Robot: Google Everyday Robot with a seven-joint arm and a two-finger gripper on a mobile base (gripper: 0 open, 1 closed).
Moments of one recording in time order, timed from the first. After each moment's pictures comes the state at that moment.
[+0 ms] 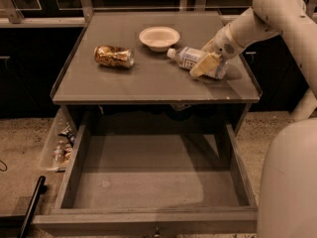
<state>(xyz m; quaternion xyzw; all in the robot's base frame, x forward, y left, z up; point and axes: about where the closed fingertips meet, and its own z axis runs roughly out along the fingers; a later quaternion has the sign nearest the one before) 0.721 -0.161 0.844 -0.53 0.77 0.15 0.31</state>
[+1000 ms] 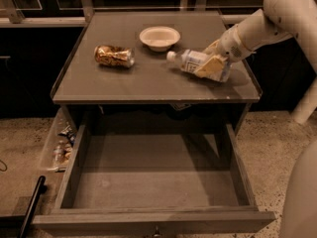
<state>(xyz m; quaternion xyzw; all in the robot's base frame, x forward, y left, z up) 0.696 -0.159 0.857 -0.55 0.75 0.16 0.33</state>
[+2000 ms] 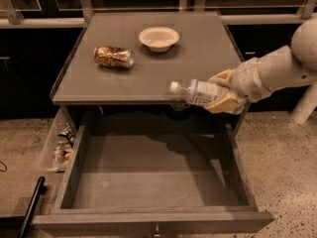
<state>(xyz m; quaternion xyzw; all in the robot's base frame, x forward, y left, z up) 0.570 -0.166 0.835 -0.62 0.69 0.13 0.36</state>
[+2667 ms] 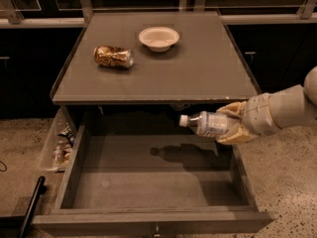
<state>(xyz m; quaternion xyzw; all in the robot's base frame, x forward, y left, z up) 0.508 -0.194 0.784 -0.65 0.67 0.09 0.35</state>
